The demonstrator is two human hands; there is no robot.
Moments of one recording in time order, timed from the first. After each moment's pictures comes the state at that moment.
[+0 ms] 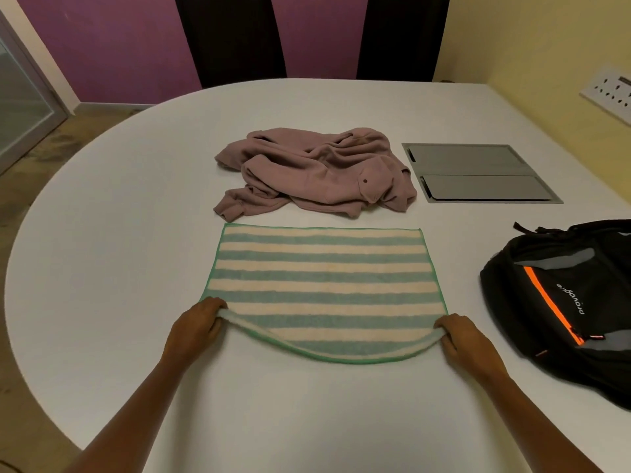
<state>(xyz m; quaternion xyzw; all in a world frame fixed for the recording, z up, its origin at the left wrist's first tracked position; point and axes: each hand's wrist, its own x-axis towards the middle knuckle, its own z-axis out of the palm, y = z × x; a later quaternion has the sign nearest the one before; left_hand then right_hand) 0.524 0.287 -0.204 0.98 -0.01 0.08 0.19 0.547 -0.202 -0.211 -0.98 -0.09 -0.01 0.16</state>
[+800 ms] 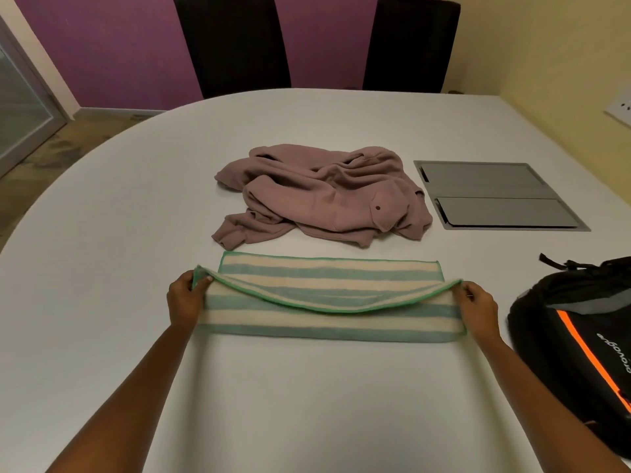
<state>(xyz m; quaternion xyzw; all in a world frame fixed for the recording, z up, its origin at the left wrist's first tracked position) 0.654 0.309 -0.186 0.82 0.25 0.17 0.48 0.680 -0.160 -0.166 -0.88 0.16 -0.10 0.44</state>
